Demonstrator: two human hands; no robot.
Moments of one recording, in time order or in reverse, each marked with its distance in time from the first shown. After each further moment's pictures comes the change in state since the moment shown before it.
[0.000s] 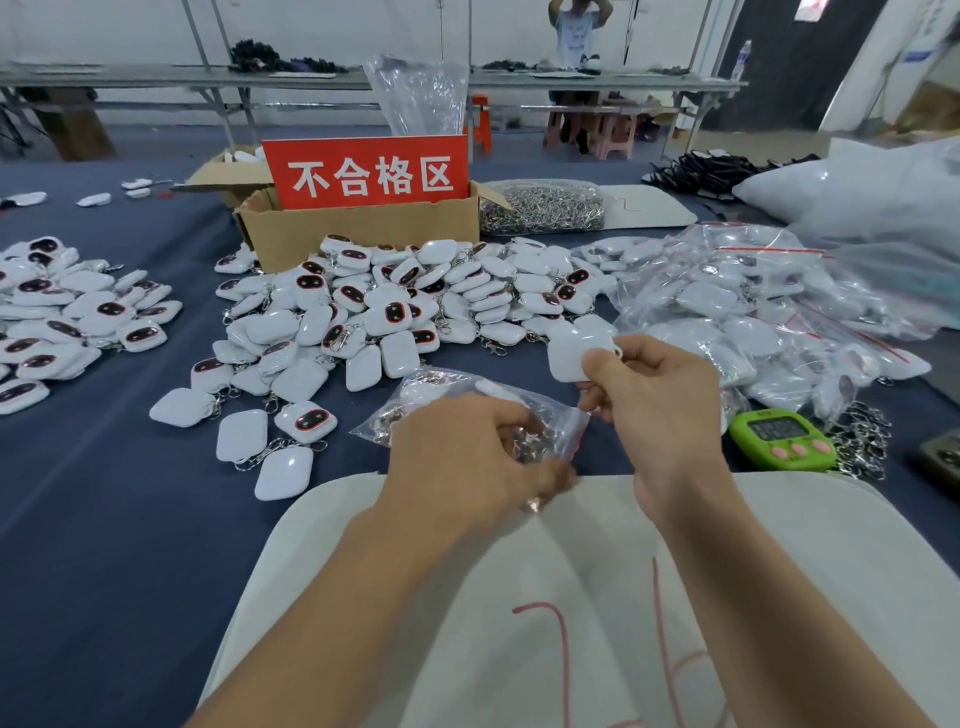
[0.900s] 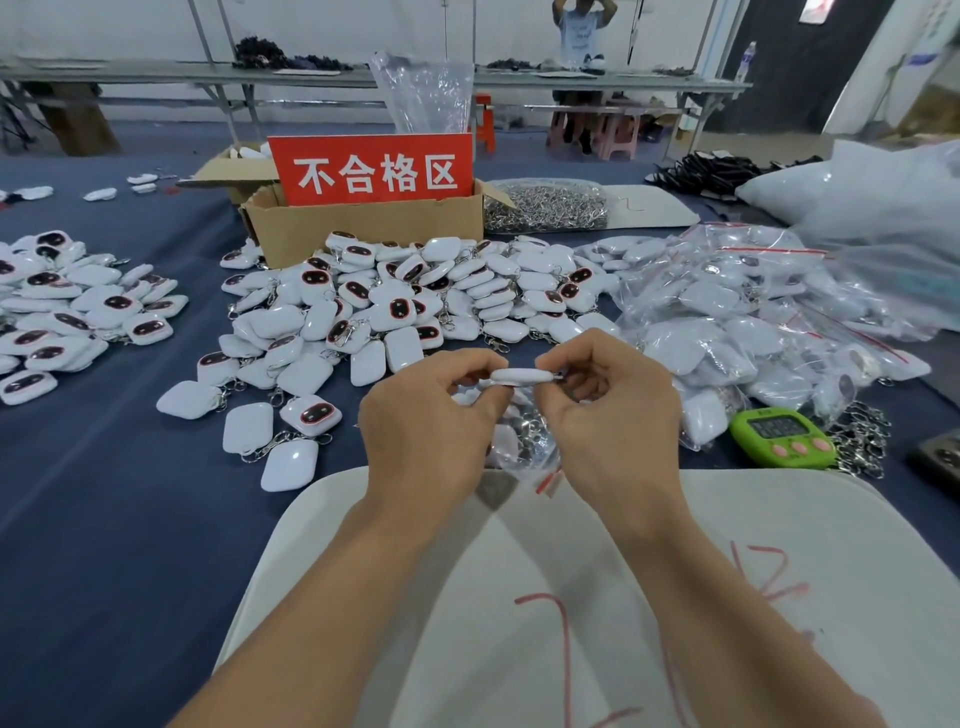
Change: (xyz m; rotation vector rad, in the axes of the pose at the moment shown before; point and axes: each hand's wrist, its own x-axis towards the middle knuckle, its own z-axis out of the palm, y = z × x) left_hand 0.004 -0.005 -0.006 -0.376 0.420 -0.102; right_hand -0.026 0.004 0.020 -0.299 -0.071 -0.336
